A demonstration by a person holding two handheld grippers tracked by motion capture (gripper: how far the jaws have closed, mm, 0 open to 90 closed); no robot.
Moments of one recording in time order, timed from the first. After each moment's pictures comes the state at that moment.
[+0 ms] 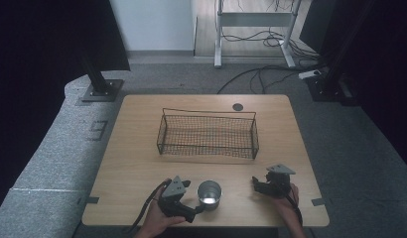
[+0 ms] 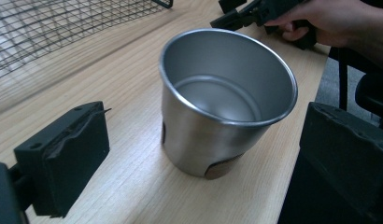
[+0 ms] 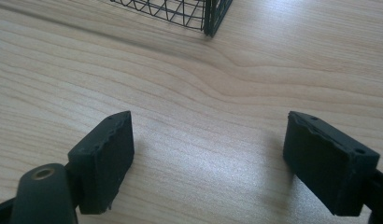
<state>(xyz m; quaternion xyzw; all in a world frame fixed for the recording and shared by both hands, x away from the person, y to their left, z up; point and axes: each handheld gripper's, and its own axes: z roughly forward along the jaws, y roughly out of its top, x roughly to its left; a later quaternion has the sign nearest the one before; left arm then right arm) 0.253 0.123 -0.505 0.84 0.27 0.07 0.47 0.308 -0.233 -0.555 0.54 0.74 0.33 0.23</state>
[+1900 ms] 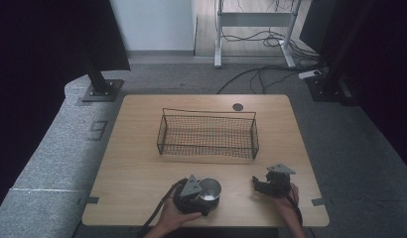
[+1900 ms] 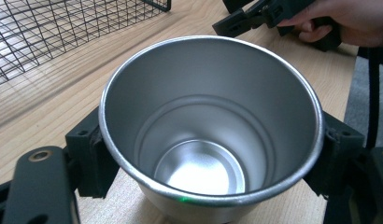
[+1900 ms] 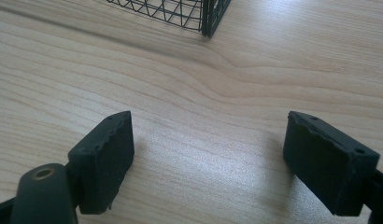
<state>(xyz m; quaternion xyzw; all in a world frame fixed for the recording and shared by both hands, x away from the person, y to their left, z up) 0.264 0.087 -0.519 0.84 0.27 0.09 0.46 0.309 -0.233 -0.555 0.54 0.73 0.33 0.24</state>
